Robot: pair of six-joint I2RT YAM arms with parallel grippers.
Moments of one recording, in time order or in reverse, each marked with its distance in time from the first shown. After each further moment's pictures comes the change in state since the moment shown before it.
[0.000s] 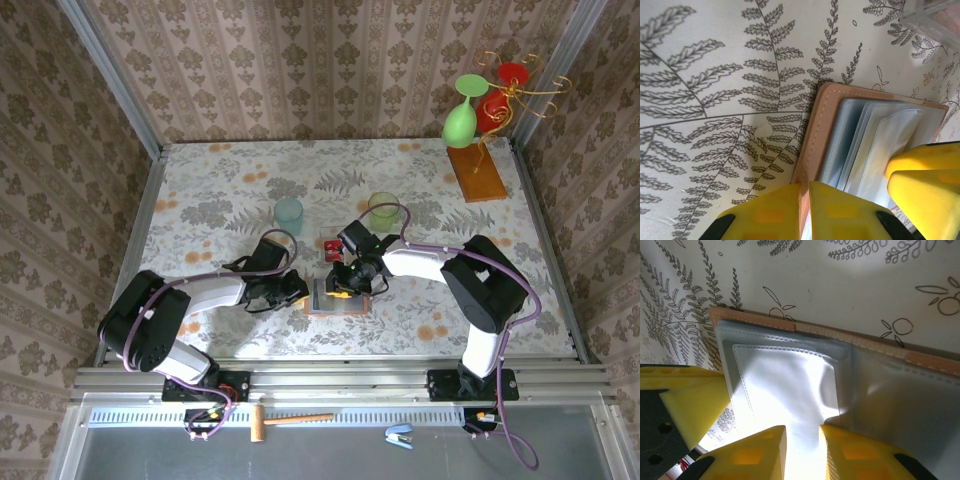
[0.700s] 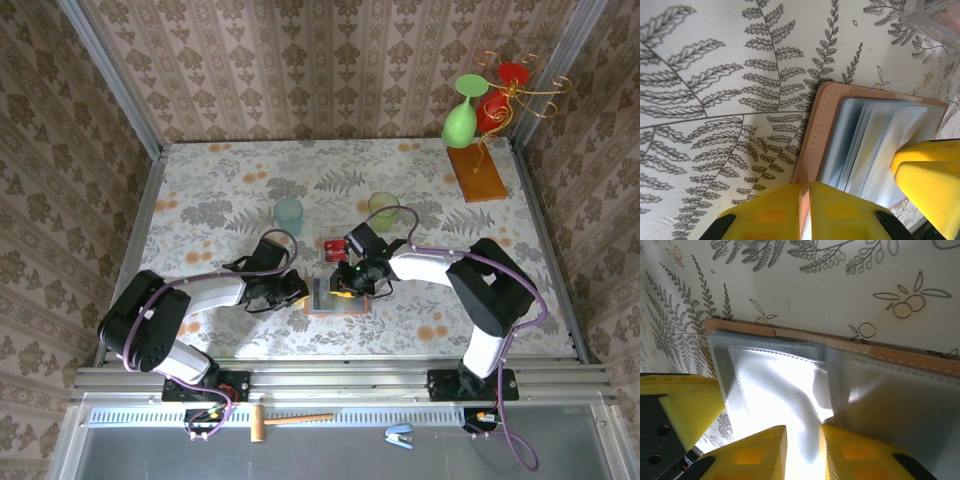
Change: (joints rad) left arm 0.000 0.000 0.000 -0.001 0.000 0.000; right arm -0.025 -0.040 -0.080 0.096 0.012 0.048
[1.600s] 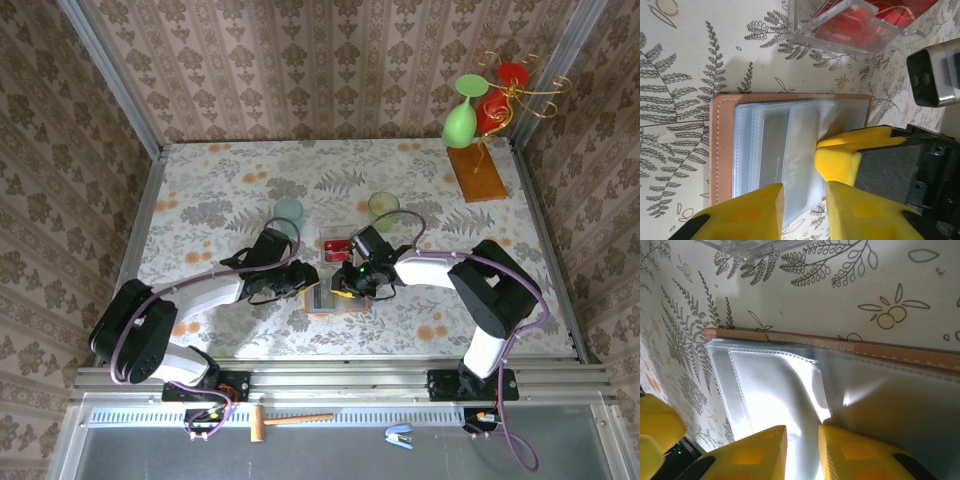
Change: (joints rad) left arm -0.036 -0.063 0.080 -0.019 0.005 -0.013; right arm -0.017 -0.022 -0.083 0.137 -0.019 0.048
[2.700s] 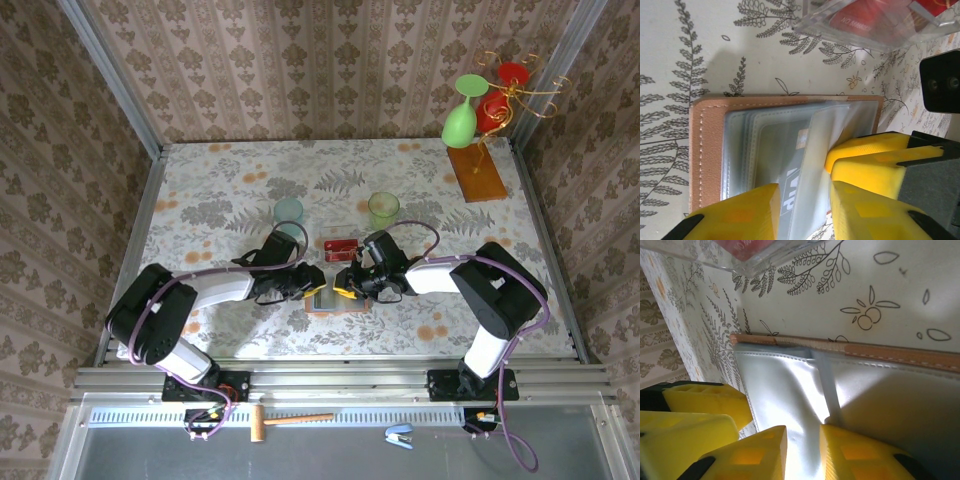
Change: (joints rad) left arm -0.017 0.119 -0.002 0.108 0.041 -0.040; right arm -0.052 -0.021 -0.157 0.298 -0.108 0.153
